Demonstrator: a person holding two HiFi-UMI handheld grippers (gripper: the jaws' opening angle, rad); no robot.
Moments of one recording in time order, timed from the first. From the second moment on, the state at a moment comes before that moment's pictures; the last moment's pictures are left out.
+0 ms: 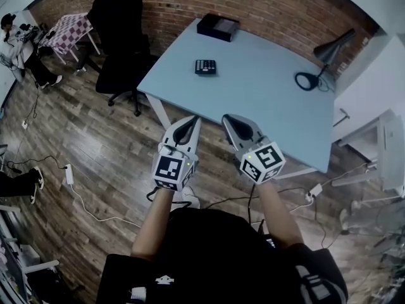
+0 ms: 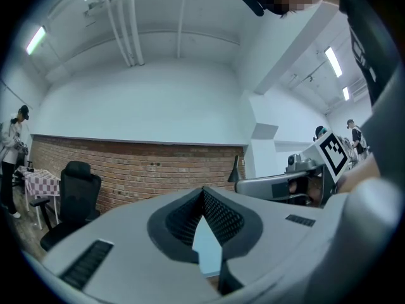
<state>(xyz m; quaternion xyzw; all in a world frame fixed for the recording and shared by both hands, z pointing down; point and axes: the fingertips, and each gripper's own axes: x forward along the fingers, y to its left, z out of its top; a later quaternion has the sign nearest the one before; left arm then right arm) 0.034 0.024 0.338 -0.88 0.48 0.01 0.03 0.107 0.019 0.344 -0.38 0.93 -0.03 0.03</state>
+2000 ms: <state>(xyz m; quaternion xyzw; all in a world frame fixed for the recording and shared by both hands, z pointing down) -0.089 -0.077 0.346 -0.89 0.45 0.06 0.00 -0.008 -0.089 0.347 -0.40 0.92 -0.02 -0.01</state>
